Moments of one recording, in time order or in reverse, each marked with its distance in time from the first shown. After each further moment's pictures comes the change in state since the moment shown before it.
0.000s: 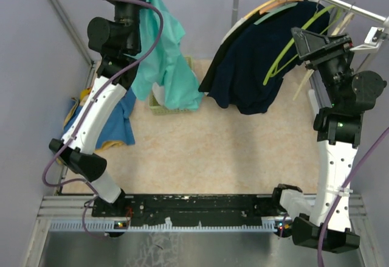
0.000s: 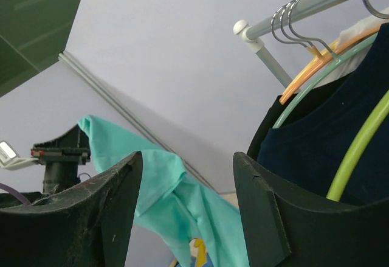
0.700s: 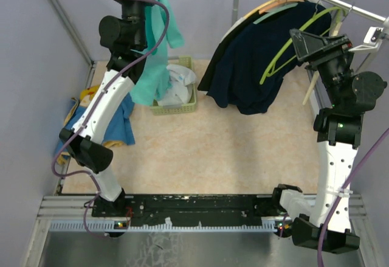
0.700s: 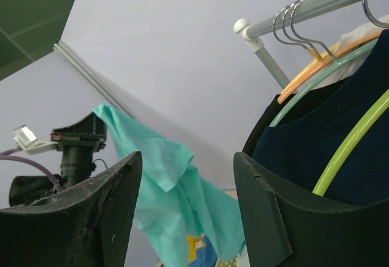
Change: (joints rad) left arm 0.031 0.103 0.057 0.145 -0.025 0.018; right arm 0.000 -0.009 0.000 -0.001 -0.019 -0.052
